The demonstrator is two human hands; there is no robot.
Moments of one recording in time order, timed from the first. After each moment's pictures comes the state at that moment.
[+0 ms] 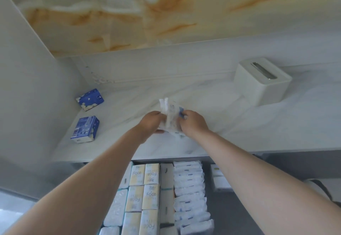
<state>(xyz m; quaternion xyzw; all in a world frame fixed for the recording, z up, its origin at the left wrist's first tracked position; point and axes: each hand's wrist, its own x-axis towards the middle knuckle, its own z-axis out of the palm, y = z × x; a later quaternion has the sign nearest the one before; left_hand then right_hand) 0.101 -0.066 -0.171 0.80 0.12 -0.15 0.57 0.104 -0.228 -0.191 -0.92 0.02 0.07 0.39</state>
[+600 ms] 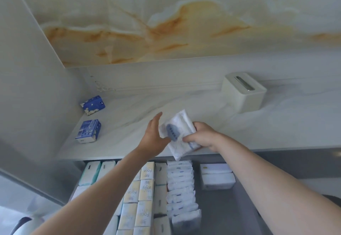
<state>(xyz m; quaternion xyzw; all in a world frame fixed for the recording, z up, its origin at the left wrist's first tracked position) 0.016 -0.088 -0.157 0.89 -0.01 -0.03 0.46 0.045 -0.290 -0.159 -0.81 0.02 0.22 0.54</state>
